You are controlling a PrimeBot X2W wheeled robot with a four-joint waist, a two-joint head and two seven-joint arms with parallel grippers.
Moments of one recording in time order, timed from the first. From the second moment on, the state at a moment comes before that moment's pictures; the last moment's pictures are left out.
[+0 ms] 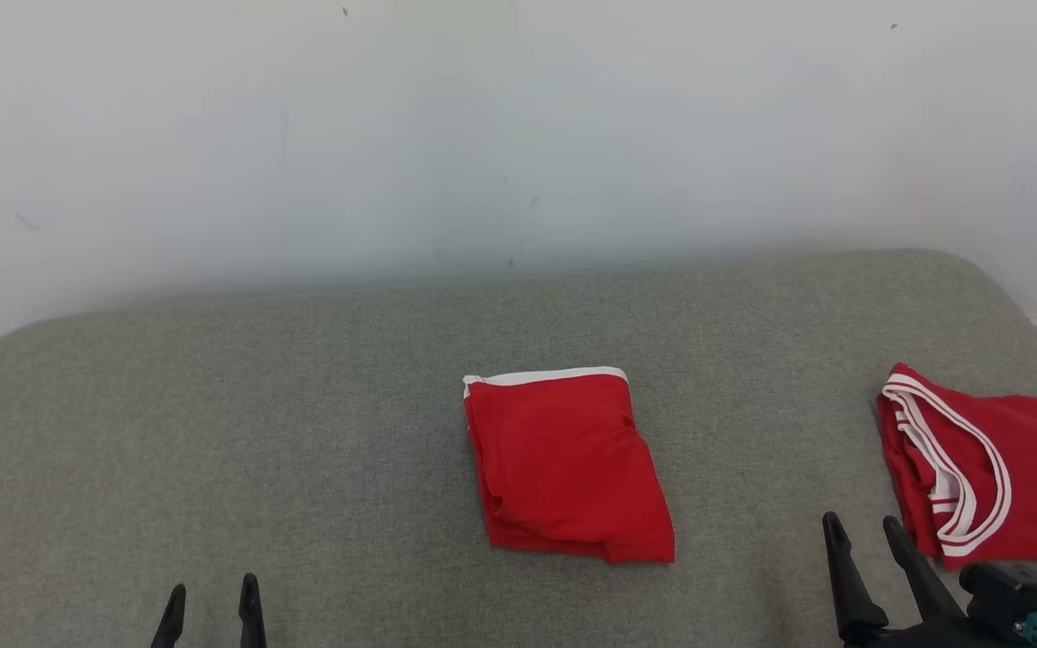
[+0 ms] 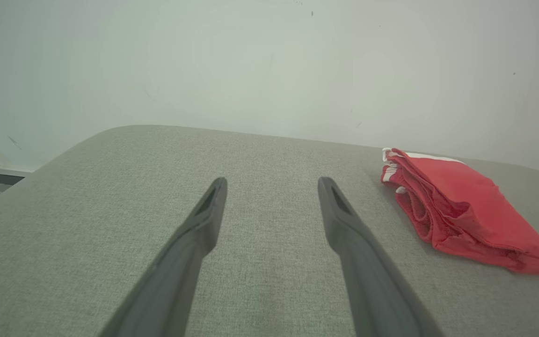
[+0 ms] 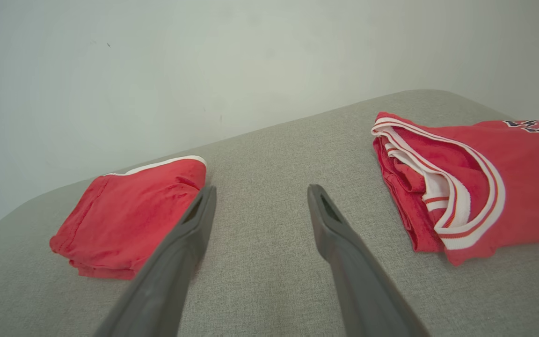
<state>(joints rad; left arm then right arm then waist) 0.08 0.05 0.06 0.22 -0.20 -0.10 -0.26 0.01 -0.14 0.03 0.24 0.40 0.13 -0.09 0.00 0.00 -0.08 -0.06</state>
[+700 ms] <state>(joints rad) 0.09 0.05 0.05 0.21 -0.19 -0.10 -0.26 0.02 -0.12 0.03 0.24 0.40 0.13 -0.09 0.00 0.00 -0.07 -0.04</state>
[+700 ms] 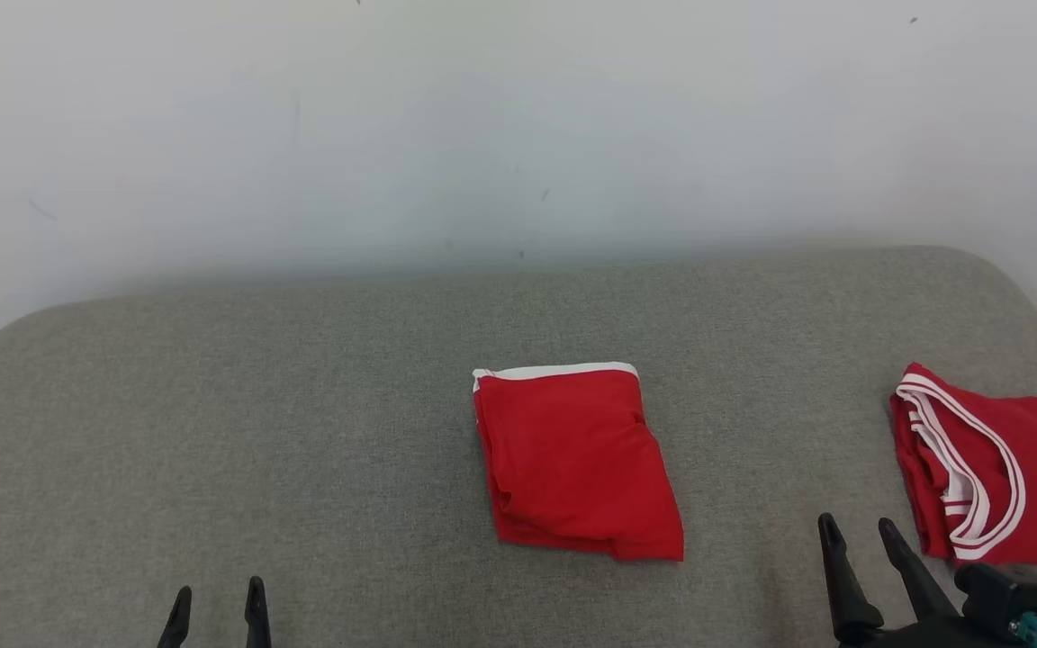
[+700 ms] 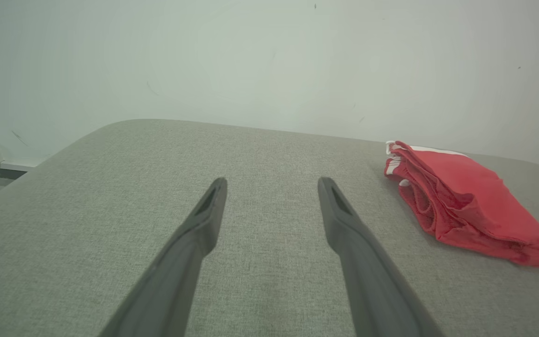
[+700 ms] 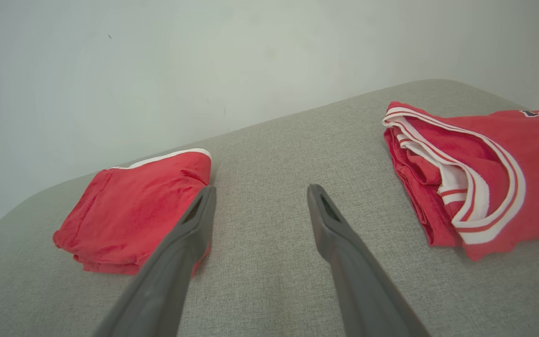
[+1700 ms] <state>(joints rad) 0.06 0.05 -0.04 0.20 -0.21 -0.10 -0.26 -0.39 -0.09 -0.16 0.50 0.29 0.13 0.43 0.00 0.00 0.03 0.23</state>
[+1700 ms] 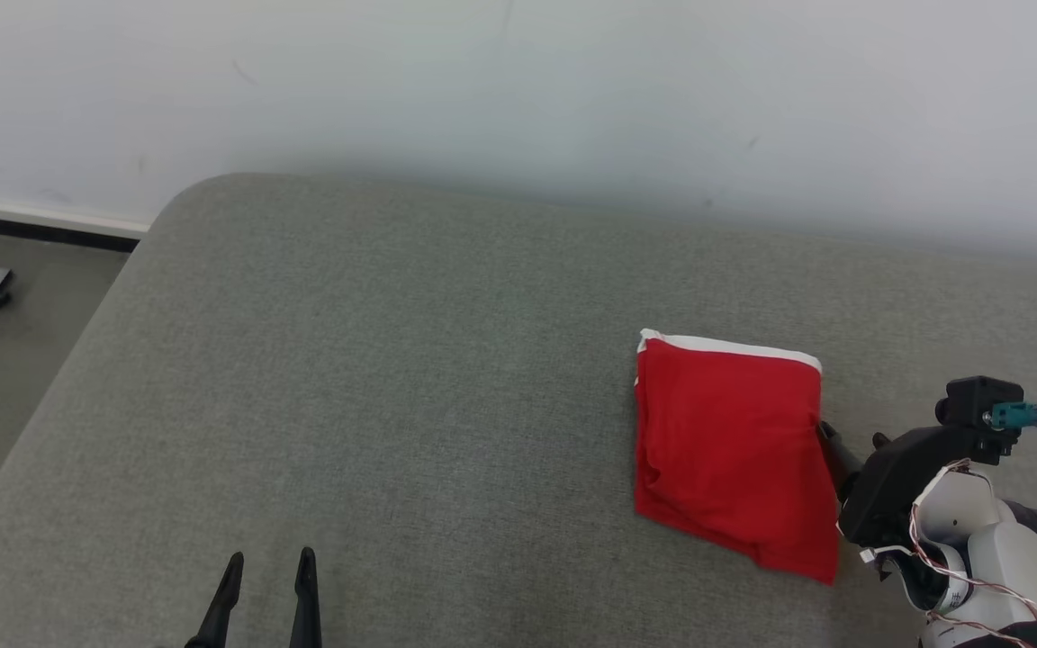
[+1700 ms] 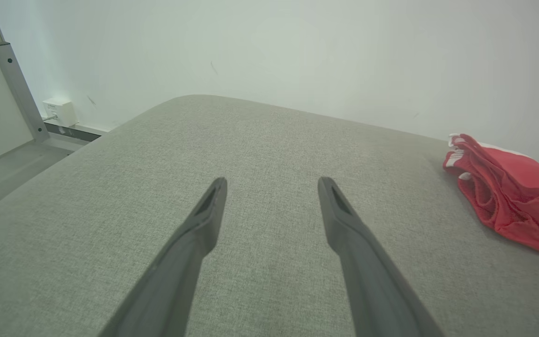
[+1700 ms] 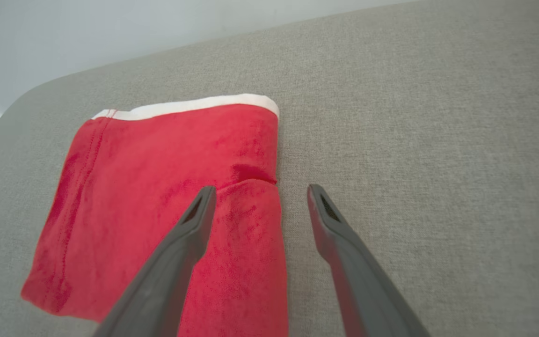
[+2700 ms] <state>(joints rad) 0.00 0.05 -0.06 0.16 -0.27 -0.07 -0.26 -0.49 -0.08 -0.10 0.57 0.16 0.13 0.60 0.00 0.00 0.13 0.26</state>
